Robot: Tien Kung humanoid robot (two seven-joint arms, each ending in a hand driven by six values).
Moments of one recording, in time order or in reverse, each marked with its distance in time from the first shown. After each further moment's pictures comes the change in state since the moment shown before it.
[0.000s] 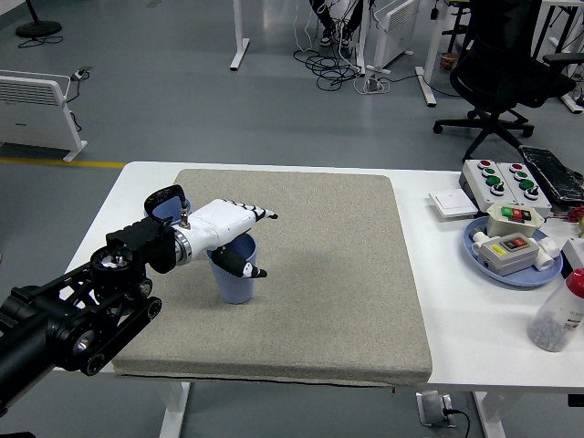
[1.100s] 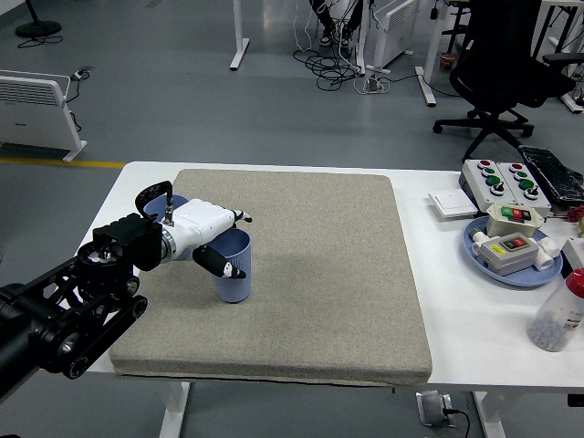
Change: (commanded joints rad) left arm 0.028 0.036 -0.046 -0.074 0.066 -0.112 0.095; right arm 0.002 0.000 0.004 -0.001 -0.001 0.001 -0.001
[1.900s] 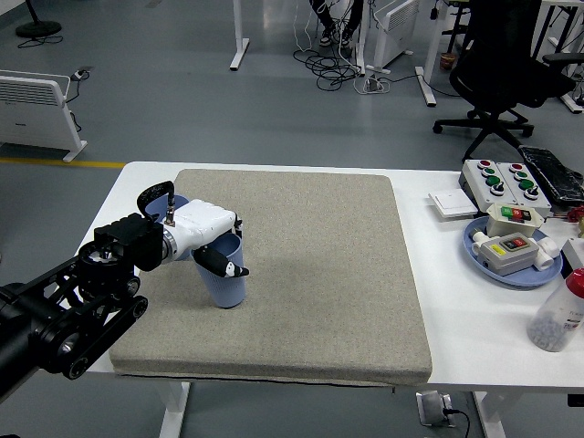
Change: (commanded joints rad) left arm 0.002 0.002 0.005 -0.007 0.000 -0.013 0.003; right arm 0.001 -0.002 -0.001 0.000 0.001 0.000 0.000
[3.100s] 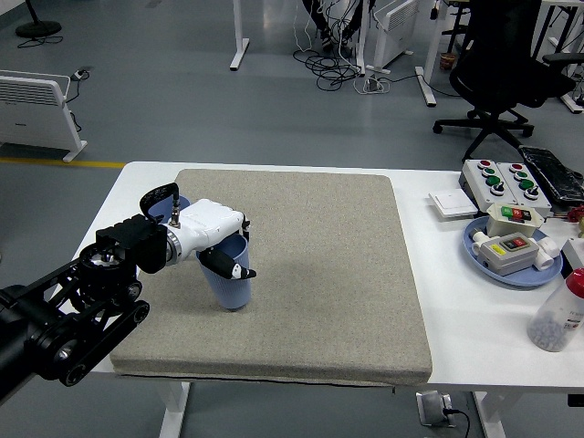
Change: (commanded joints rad) left arm 0.008 0.018 0.001 -0.099 0.000 -0.013 0.013; right arm -0.005 -0.001 0.008 0.001 -0.013 -0.003 -0.004
